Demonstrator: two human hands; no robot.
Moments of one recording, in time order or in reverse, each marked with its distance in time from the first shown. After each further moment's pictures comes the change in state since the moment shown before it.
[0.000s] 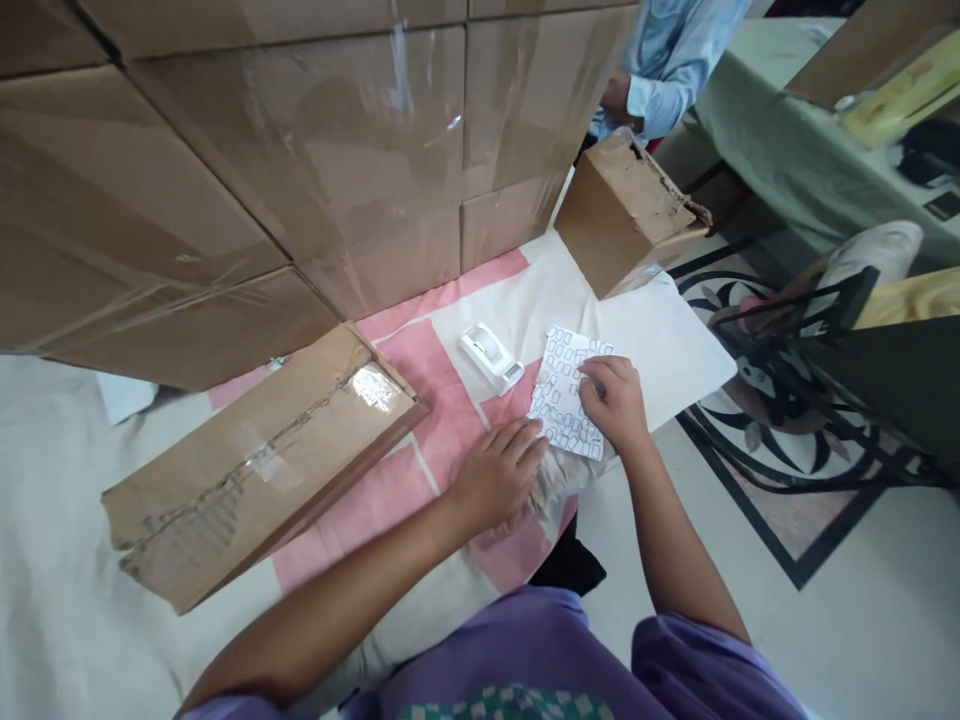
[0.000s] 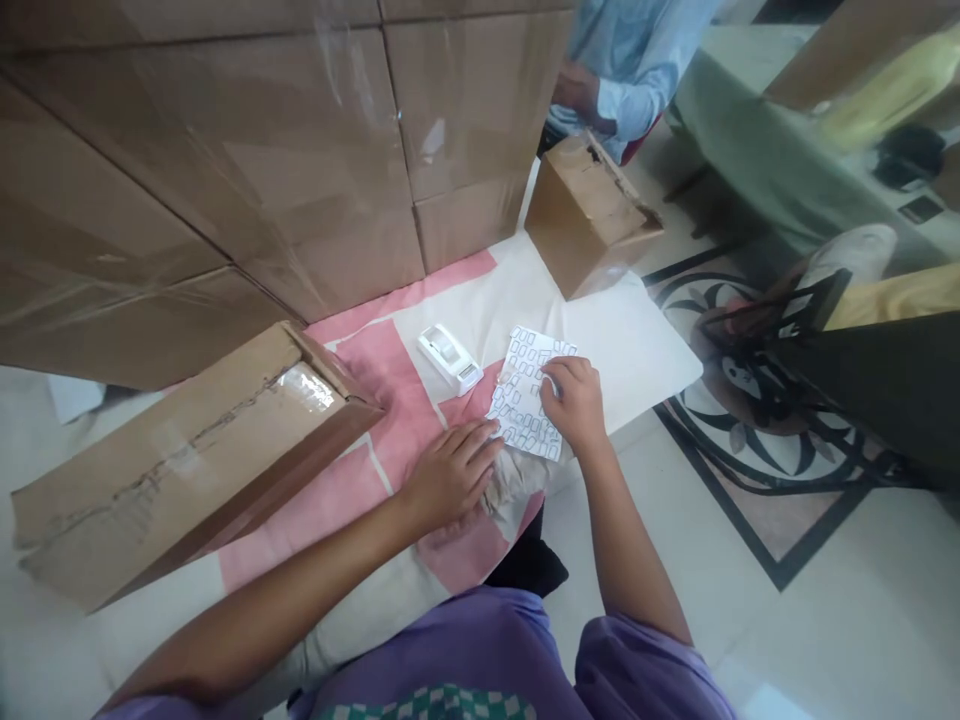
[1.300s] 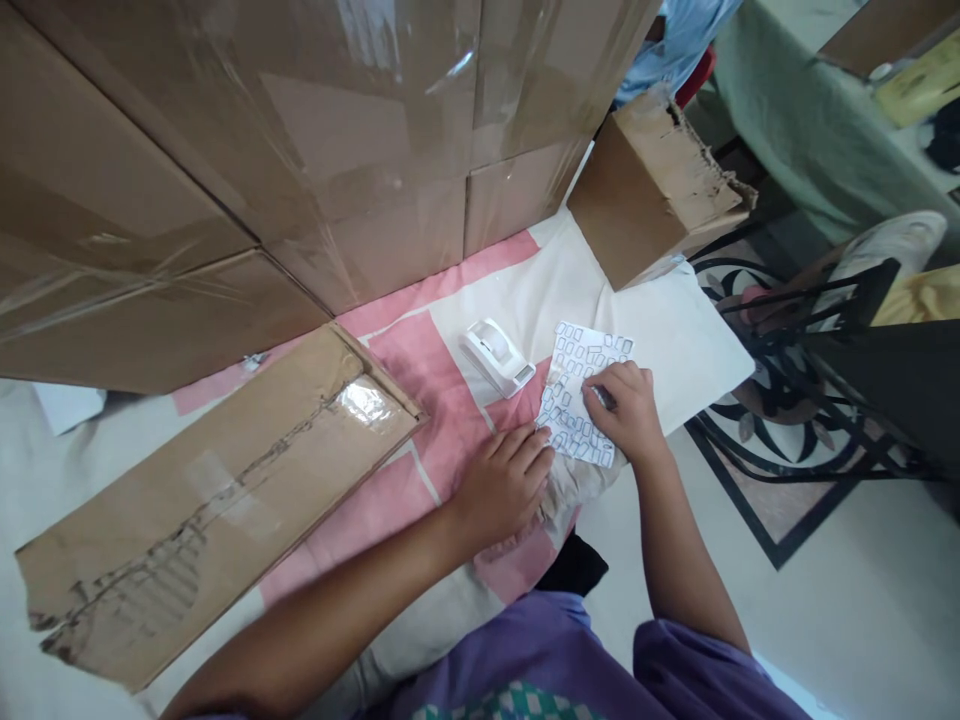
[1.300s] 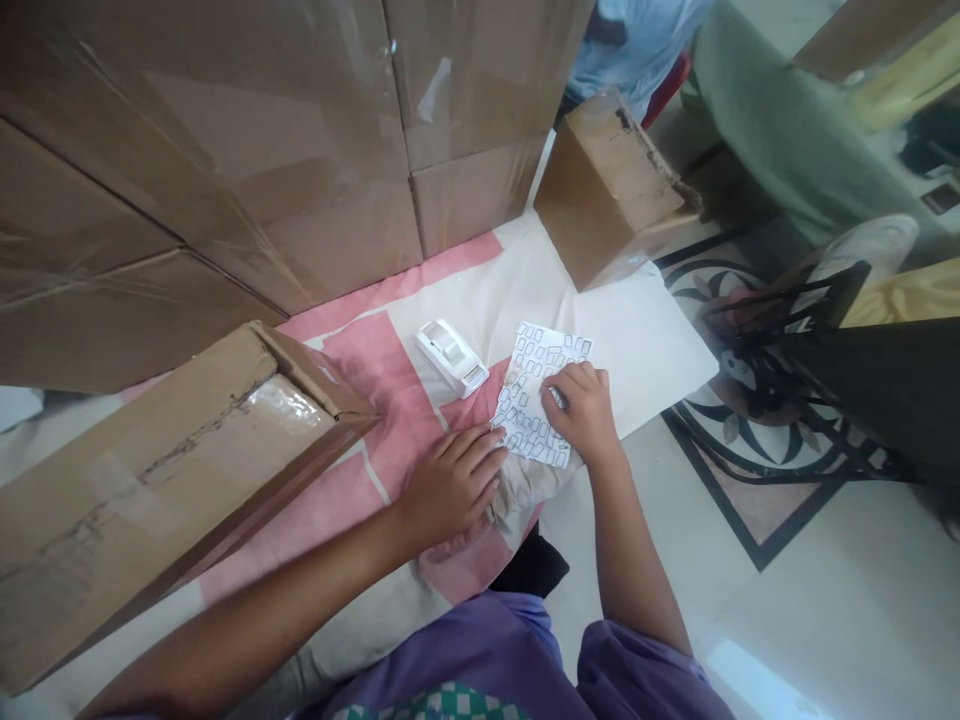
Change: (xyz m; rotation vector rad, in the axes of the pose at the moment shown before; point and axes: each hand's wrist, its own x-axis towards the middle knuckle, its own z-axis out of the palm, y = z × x) left_hand 0.004 -0.002 -0.008 -0.071 -0.105 -0.026; right_hand 0.002 -0.015 -0.009 -0.077 -0.210 -0.011
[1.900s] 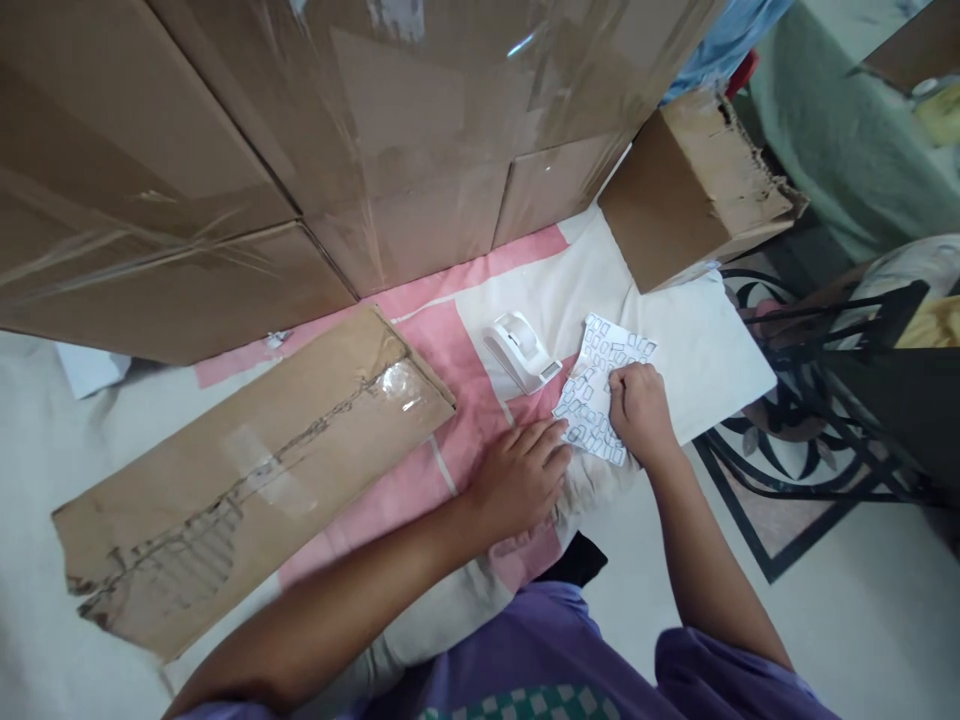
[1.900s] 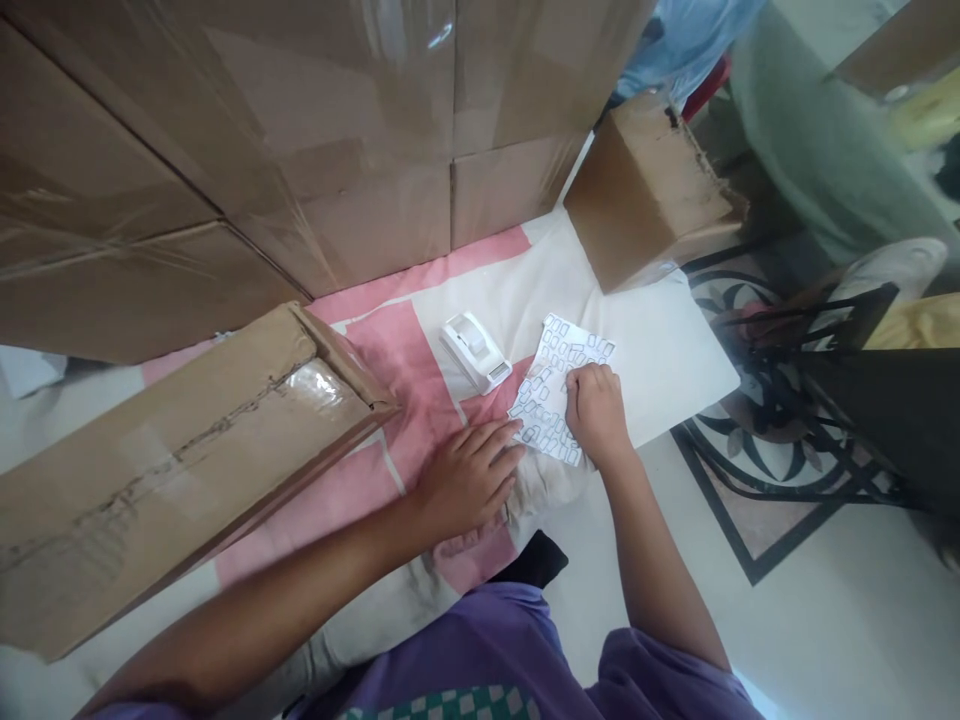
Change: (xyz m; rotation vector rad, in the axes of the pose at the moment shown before) left_hand 0.002 -0.003 -0.001 -0.061 0.001 -0.048; right_hand 0.004 0.008 0.016 -0.086 -0.029 0.021
